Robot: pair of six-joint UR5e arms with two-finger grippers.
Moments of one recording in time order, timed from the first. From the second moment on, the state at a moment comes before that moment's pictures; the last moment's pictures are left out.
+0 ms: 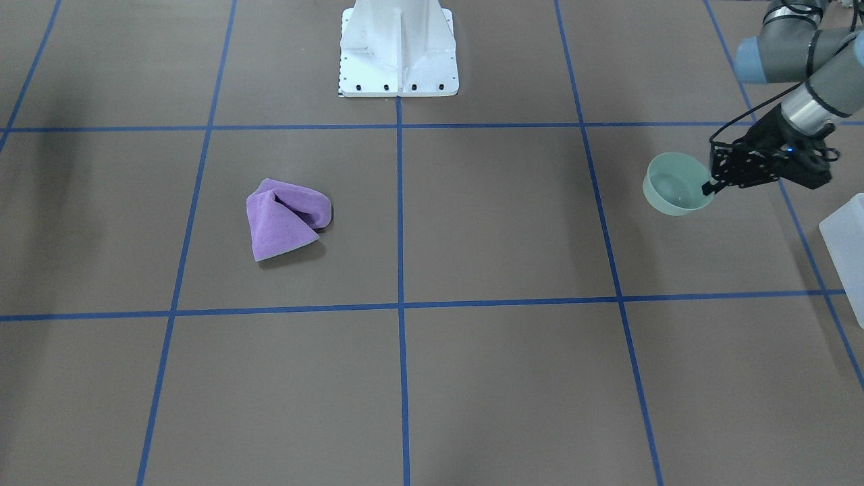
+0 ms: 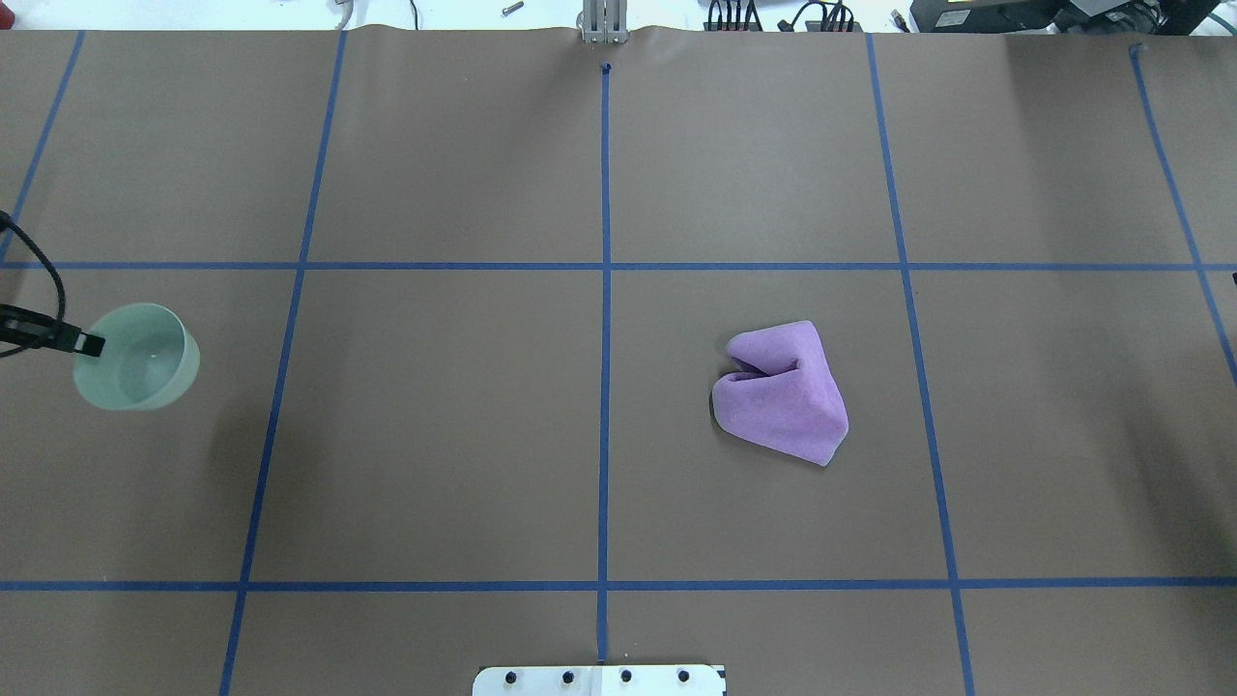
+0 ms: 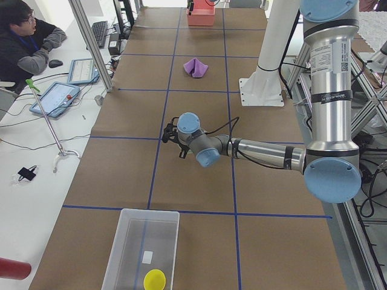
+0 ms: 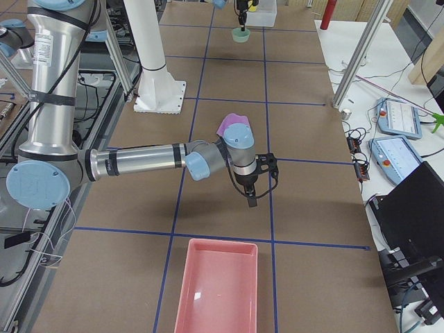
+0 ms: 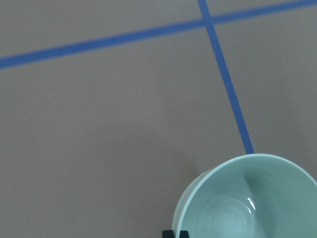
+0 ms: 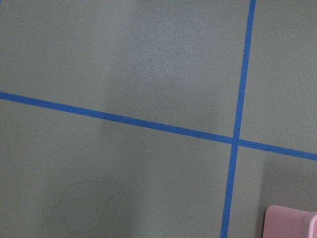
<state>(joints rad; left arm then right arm) -1.13 -1.47 -1.73 -2.30 -2.38 -0.61 1.31 -1.71 1.83 -1.23 2.18 0.30</state>
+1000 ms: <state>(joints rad) -1.69 -1.83 -1.08 -1.81 -2.43 0.53 1.13 -1.61 1.86 -1.12 2.17 0.66</state>
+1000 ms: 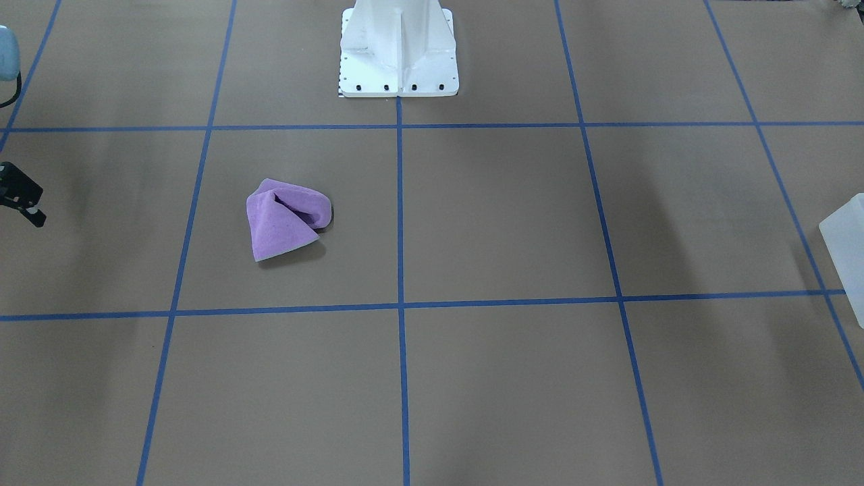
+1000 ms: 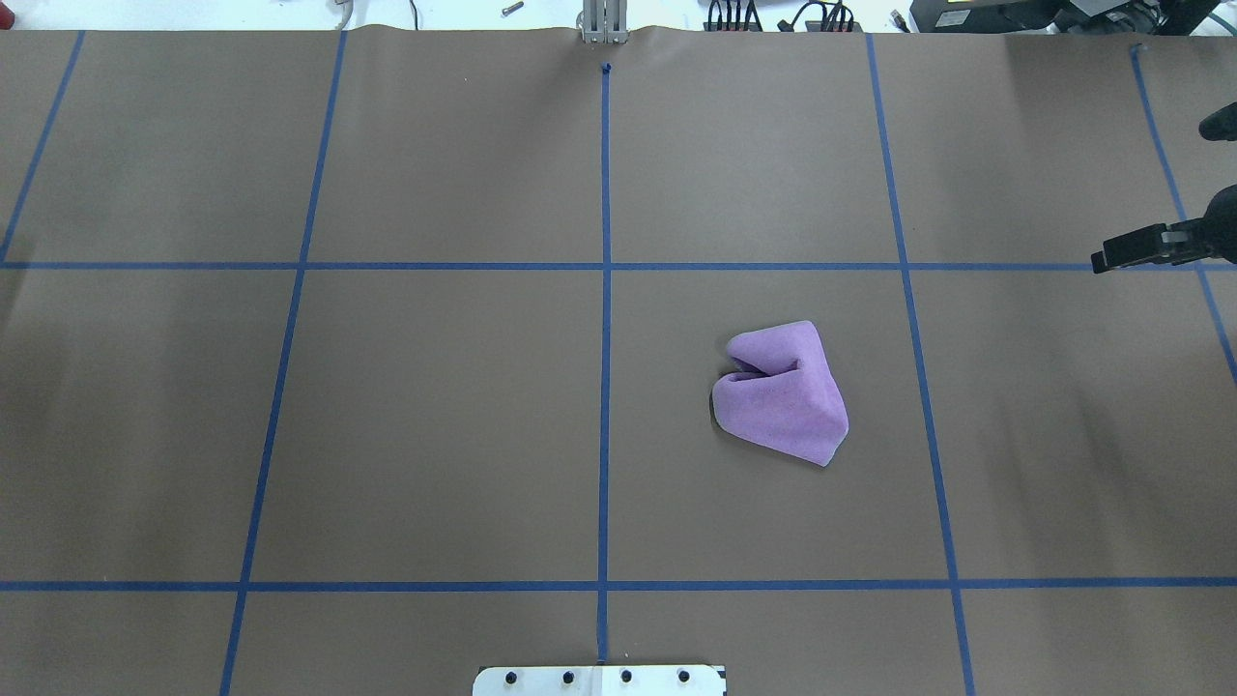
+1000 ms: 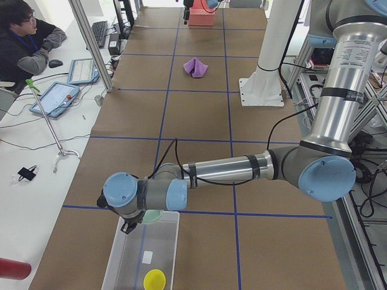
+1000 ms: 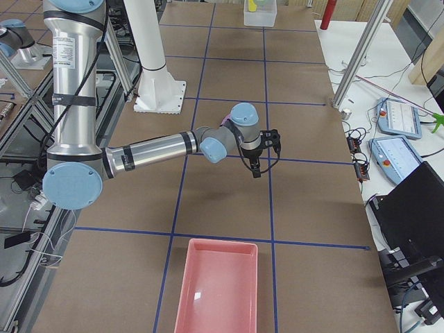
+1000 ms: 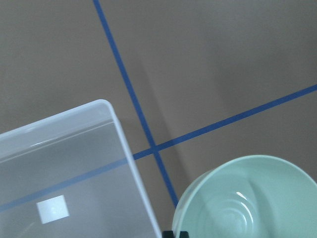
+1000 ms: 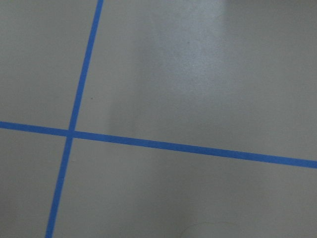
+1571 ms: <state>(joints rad) -1.68 -1.94 -0.67 -2.12 -2.39 0.52 1.01 -1.55 1.87 -1.11 2.09 0.79</state>
